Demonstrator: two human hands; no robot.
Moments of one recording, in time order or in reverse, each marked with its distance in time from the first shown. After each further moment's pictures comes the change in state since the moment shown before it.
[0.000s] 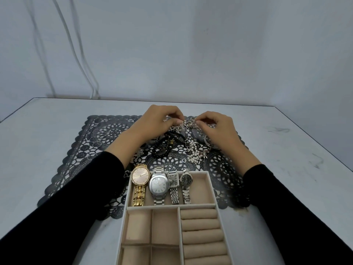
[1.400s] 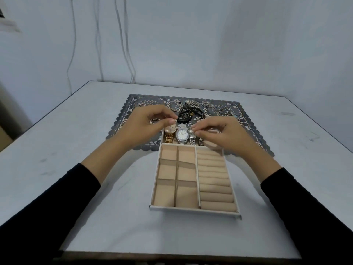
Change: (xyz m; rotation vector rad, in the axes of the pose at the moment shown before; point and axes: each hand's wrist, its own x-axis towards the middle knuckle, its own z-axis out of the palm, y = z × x) left_hand -0.179 0.090 -0.056 -0.191 0.184 -0.086; right_hand -0.126 -0.095 -0.029 0.312 -0.380 -0.123
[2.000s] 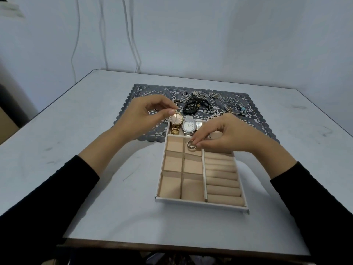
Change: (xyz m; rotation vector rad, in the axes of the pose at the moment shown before) left_hand -0.009 -0.002 -0.010 -0.032 0.015 -0.012; right_hand -0.001 -0.019 0.004 -0.139 -0.373 -0.030
